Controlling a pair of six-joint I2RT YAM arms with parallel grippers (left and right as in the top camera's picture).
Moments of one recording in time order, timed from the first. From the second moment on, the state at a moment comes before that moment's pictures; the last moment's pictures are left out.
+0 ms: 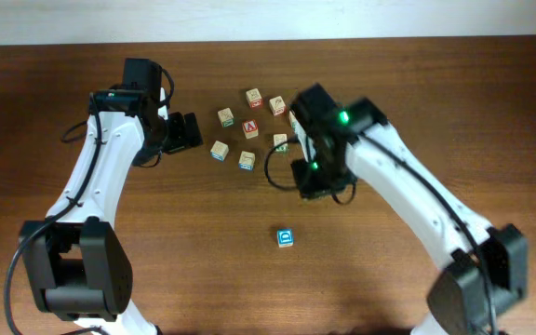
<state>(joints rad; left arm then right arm) -0.06 1.84 1.54 -1.00 0.07 -0.33 0.51 1.78 1.54 -1.26 -0.16 0.25</state>
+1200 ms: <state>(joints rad) -0.06 1.84 1.54 -1.01 0.07 -0.33 0.59 1.86 1.18 -0.92 -0.23 0.18</state>
